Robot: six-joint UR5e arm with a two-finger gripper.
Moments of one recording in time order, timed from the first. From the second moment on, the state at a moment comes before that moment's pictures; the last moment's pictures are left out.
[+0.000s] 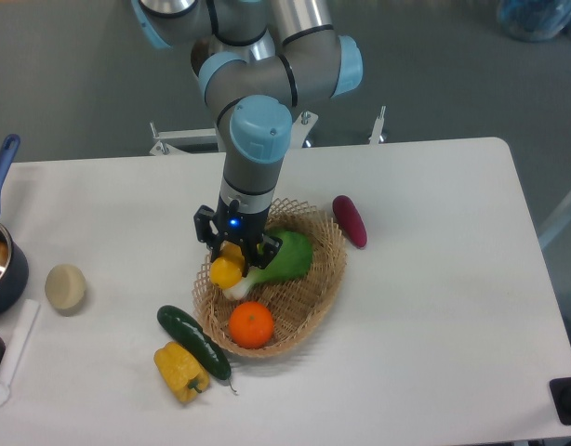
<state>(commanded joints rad) 2.36 -1.78 -1.93 -0.87 1.32 0.75</state>
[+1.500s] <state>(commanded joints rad) 2.71 -1.68 -1.47 -1.17 1.51 1.24</state>
